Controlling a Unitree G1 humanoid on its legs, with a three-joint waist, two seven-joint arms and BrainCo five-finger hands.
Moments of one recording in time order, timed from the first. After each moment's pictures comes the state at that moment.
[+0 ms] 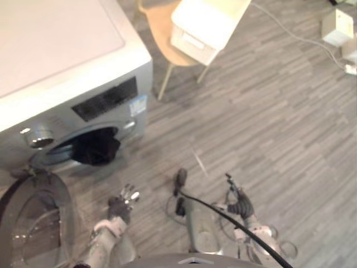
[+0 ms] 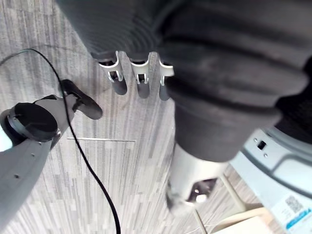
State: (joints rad) left arm 0.15 0.25 -0.36 0.56 -1.01 -0.12 -0.18; right arm 0.36 -0.24 0.08 0.15 -0.06 -0.24 -0.04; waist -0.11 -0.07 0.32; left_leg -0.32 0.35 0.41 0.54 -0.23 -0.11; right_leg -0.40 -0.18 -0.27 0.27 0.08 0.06
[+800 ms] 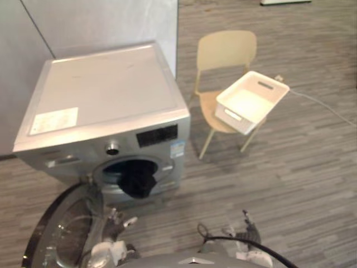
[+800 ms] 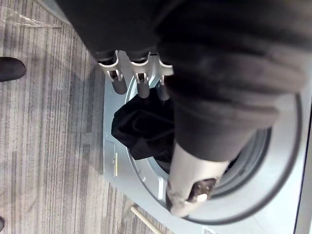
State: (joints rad) left arm 0.30 0.10 -0.11 0.65 -0.37 -0.24 0.00; right arm 0.38 -0.09 -0.15 0.49 -0.12 -0.21 -0.15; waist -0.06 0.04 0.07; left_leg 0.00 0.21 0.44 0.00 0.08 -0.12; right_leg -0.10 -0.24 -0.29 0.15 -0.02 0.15
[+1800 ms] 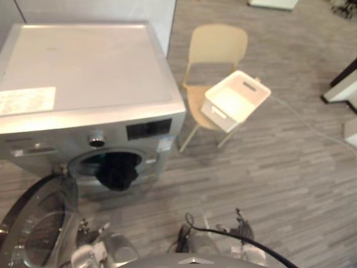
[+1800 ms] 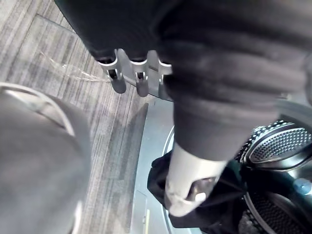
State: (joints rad) left arm 0.16 0.08 0.22 0.81 -0.18 -0.19 0.21; right arm 0.28 -0.11 -0.10 0.60 -0.04 -0.20 -0.12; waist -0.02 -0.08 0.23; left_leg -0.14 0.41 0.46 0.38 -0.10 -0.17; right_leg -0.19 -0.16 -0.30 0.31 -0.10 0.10
